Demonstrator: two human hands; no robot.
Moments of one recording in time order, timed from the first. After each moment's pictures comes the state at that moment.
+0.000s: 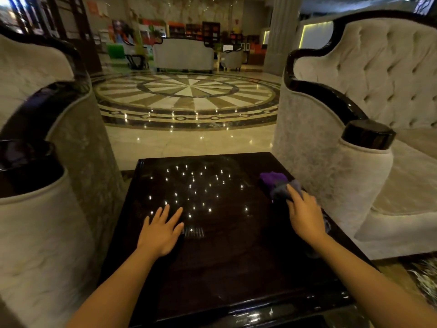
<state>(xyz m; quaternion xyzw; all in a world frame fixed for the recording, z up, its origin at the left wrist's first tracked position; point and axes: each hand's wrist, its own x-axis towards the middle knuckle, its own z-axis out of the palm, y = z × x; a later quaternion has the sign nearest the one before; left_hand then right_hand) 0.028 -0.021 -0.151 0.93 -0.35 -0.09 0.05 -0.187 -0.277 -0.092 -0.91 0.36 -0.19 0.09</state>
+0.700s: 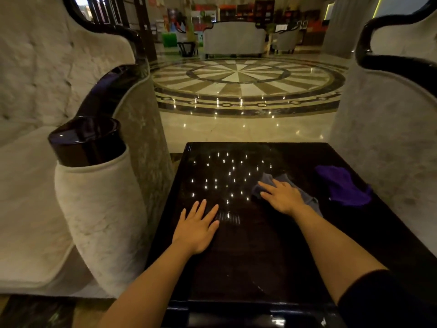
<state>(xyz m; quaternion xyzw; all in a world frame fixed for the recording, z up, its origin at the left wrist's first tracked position) 0.019 0.012 -0.167 0.94 -0.33 -0.11 0.06 -0.034 -0.245 -0.143 -0.97 0.20 0.05 0.11</state>
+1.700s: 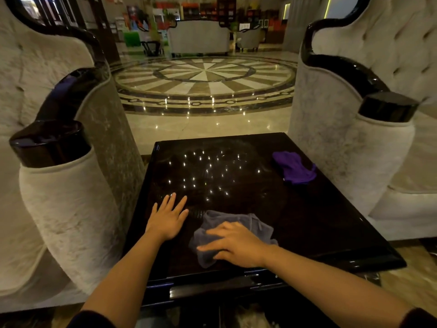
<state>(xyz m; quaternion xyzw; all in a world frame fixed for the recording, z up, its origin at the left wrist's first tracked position) 0.012 0.012 -0.159 0.94 -0.32 -0.11 0.04 -0.162 -0.133 -0.137 -0.98 -0.12 0.05 0.17</state>
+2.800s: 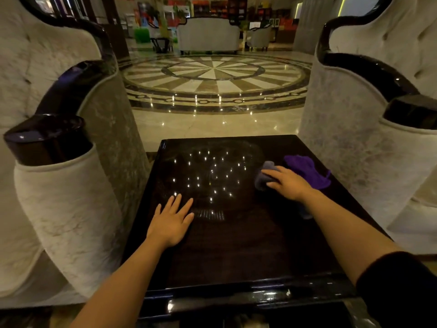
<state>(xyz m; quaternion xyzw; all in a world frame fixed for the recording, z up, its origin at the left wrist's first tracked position) 0.021 0.012 -0.170 0.94 -0.32 -0.10 0.05 -0.103 -0.295 -0.102 -0.98 0.16 0.01 0.15</state>
